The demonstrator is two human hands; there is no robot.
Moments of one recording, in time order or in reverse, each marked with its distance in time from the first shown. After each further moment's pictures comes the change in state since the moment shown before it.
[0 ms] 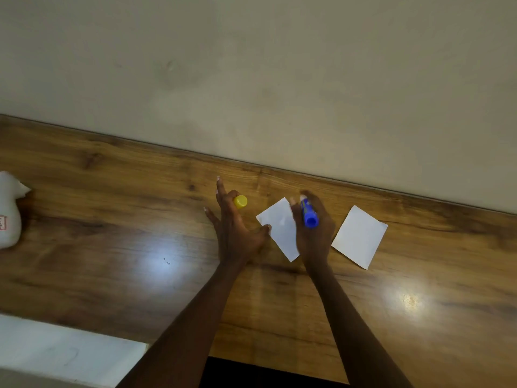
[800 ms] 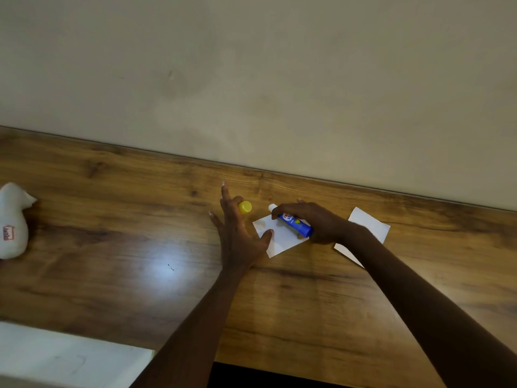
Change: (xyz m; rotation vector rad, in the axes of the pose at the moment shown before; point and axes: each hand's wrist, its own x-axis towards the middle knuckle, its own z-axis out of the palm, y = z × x) left_hand 0.002 -0.006 -0.004 0.012 -0.037 0.053; right_hand 0.057 -0.014 -0.023 -0.634 -1.112 -0.417
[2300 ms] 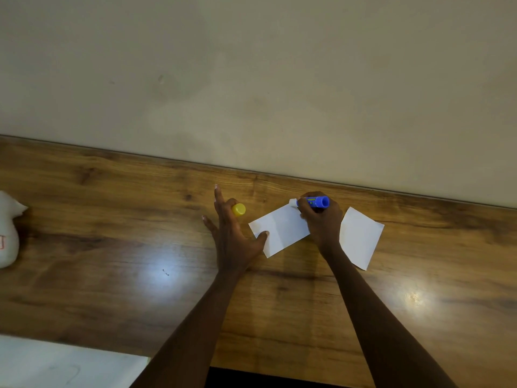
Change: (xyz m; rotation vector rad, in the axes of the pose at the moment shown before) left_hand -0.001 0.002 -0.003 0.031 0.001 -0.023; right_hand 0.011 0.003 0.039 0.789 1.062 0.458
